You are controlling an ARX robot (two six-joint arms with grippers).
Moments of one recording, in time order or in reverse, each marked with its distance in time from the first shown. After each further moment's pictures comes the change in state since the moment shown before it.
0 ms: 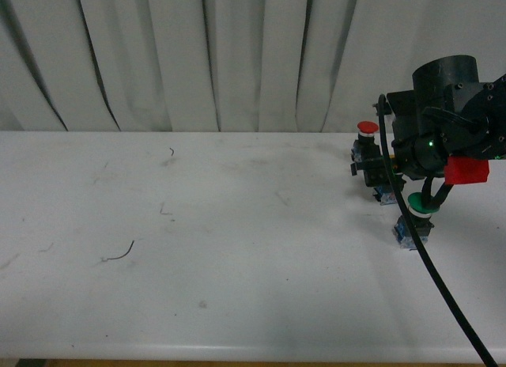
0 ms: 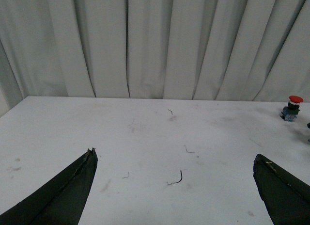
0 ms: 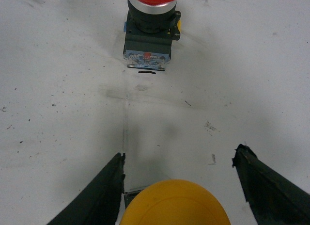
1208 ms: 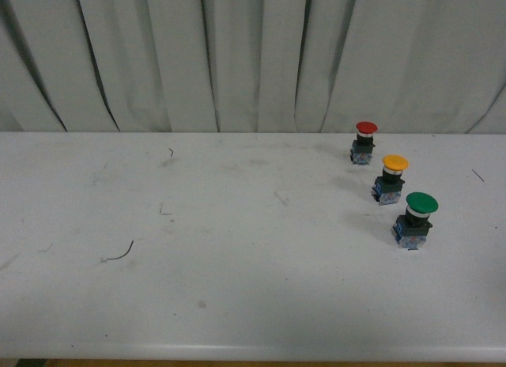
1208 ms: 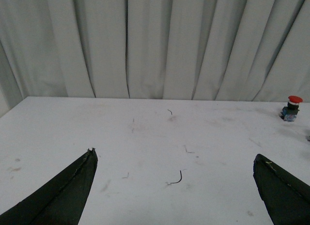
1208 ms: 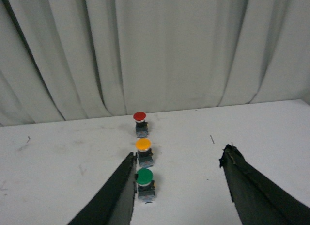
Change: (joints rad) left arm 0.000 0.000 0.000 0.000 0.000 0.000; right arm -0.033 -1.829 -1.313 0.127 -0.018 0.097
